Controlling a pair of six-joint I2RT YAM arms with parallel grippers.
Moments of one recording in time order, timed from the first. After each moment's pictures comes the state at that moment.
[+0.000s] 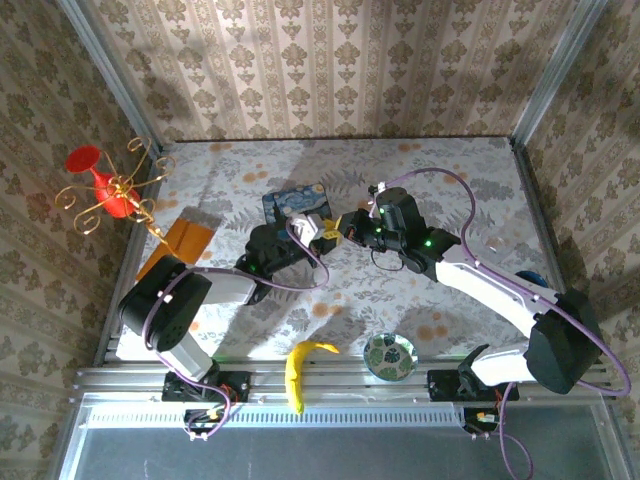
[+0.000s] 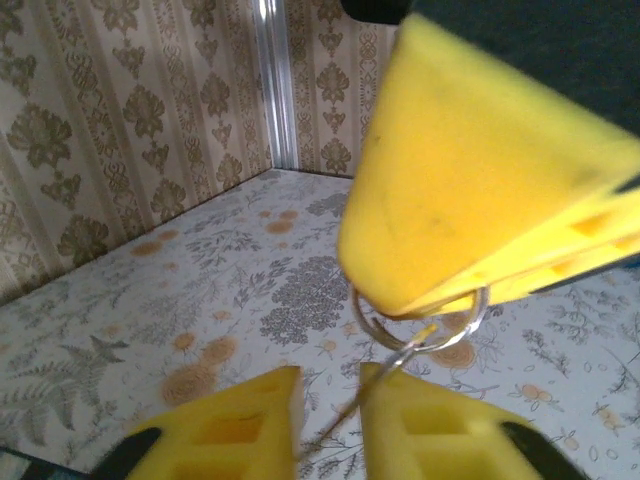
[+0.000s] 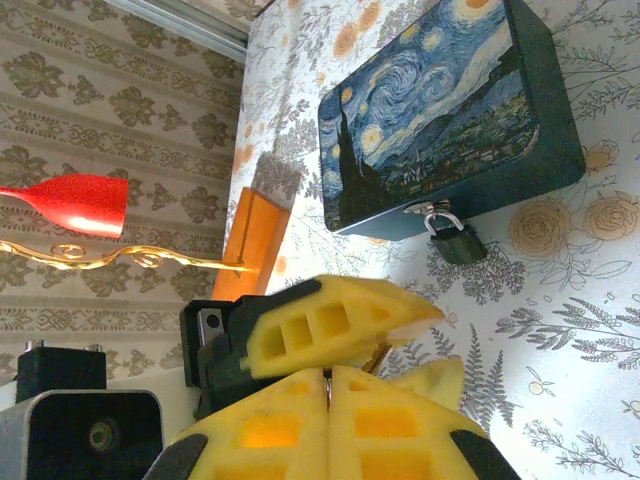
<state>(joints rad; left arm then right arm) -0.68 1.62 0.57 1.04 0.47 0.07 0.62 1.35 0.99 -0.13 -0.19 0.97</state>
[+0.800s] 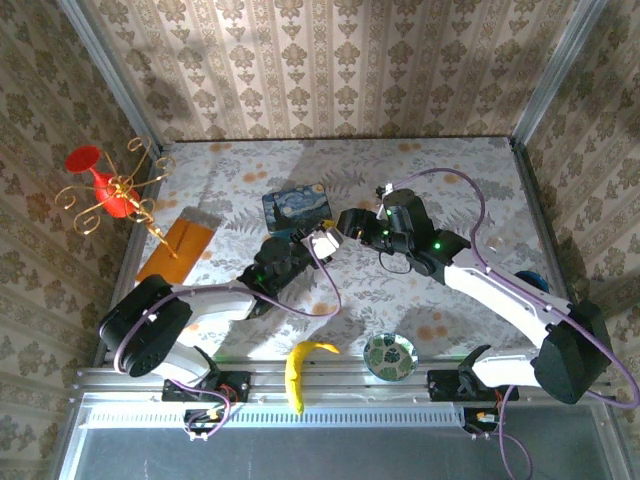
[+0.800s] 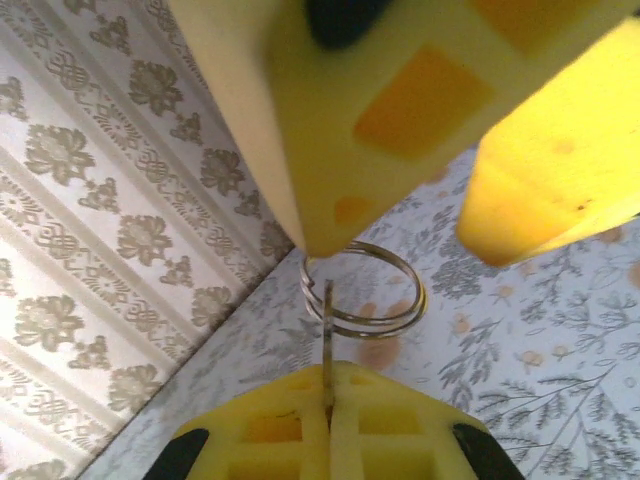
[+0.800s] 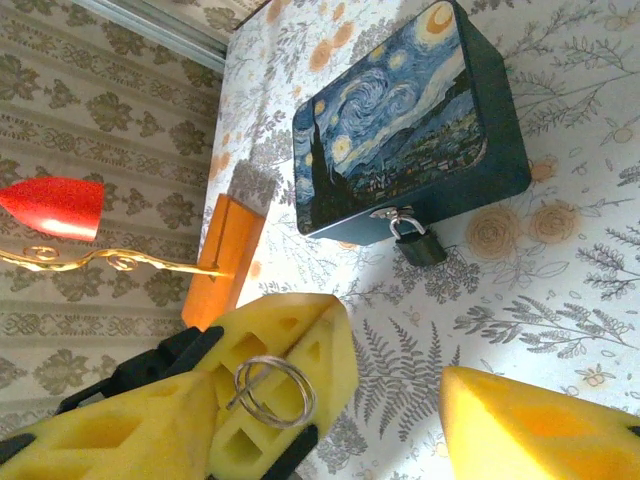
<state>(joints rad) -0.86 1.47 0.55 0.88 -0.07 0.55 0.61 1.28 0.98 -0.22 -0.15 0.92</state>
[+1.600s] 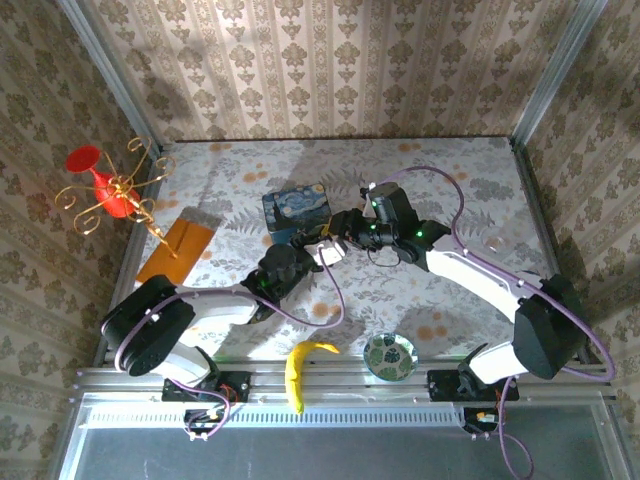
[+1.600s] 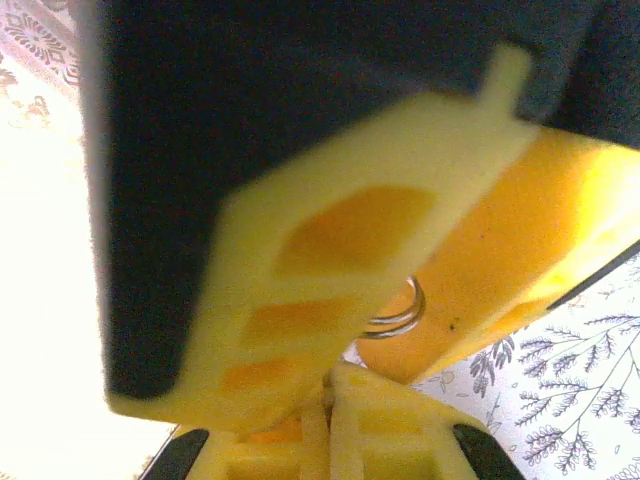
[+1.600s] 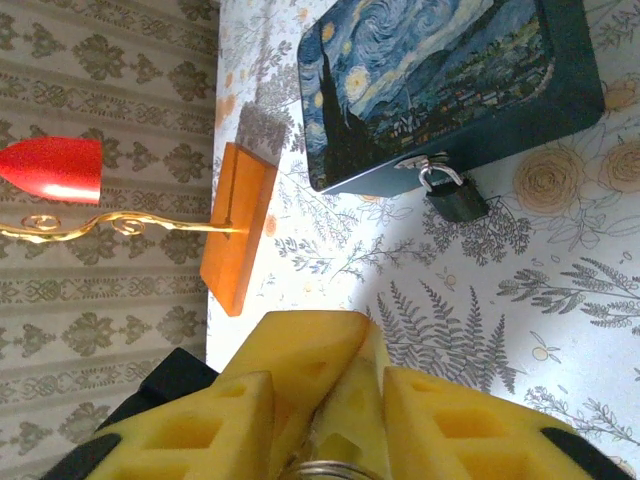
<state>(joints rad) -0.90 1.48 0.53 0.89 -0.19 0.71 0.60 1.45 1.05 -0.19 -0.31 0.98</state>
